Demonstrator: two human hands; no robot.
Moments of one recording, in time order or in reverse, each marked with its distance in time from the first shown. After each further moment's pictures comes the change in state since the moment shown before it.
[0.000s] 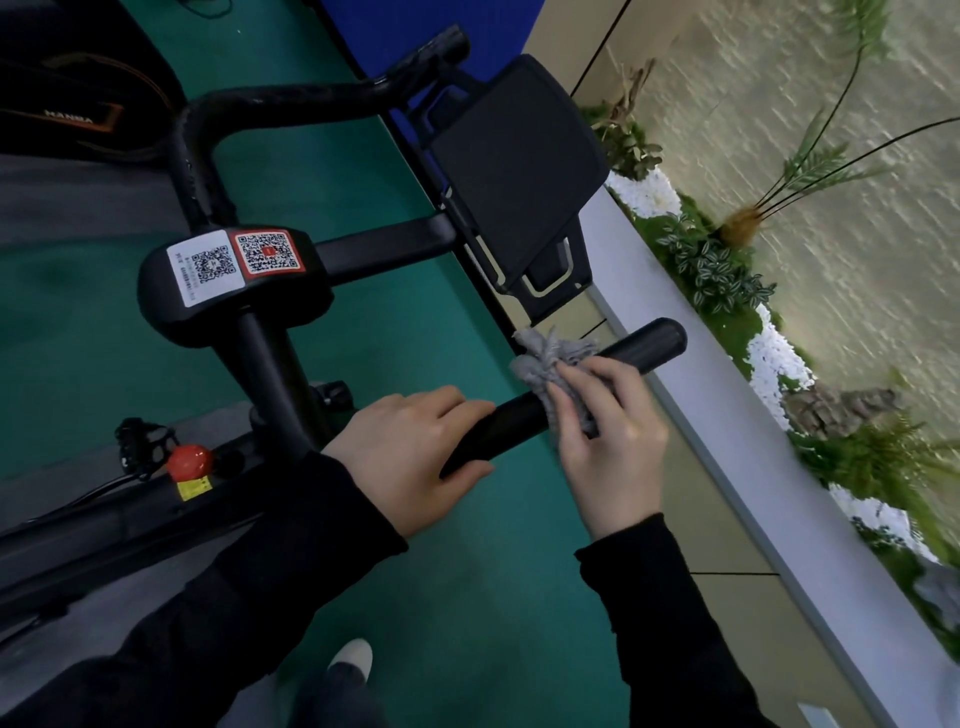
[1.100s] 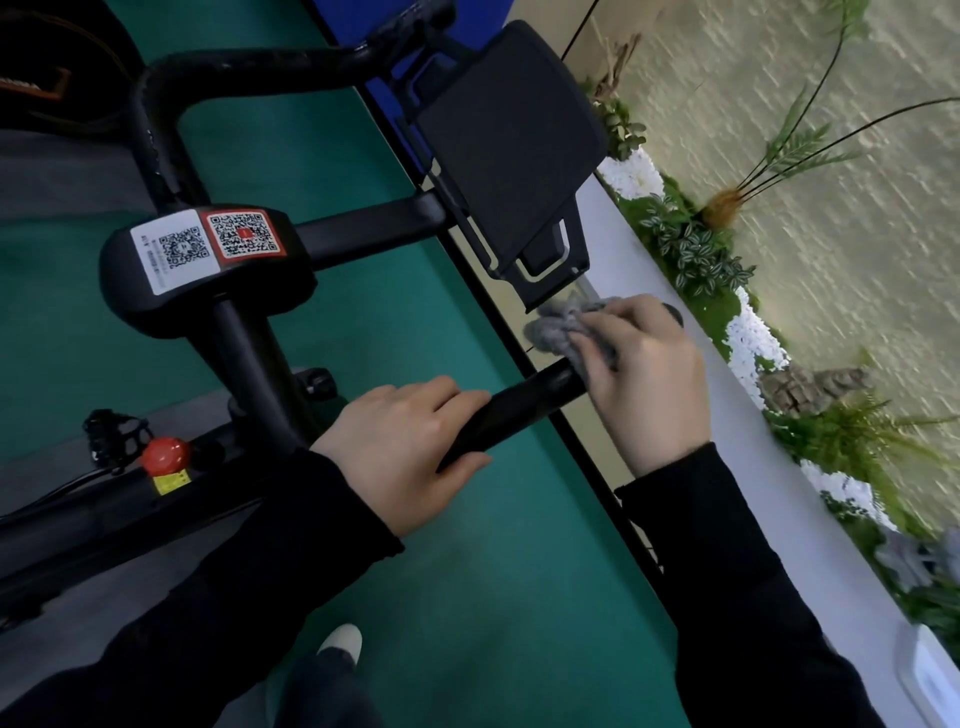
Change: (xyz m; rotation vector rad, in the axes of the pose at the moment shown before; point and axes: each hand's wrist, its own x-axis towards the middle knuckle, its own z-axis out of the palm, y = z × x) left_hand 0.001 -0.002 0.001 0.015 0.017 0.017; right_hand 0.048 0.005 -0.020 -0.214 -0.269 -0.027
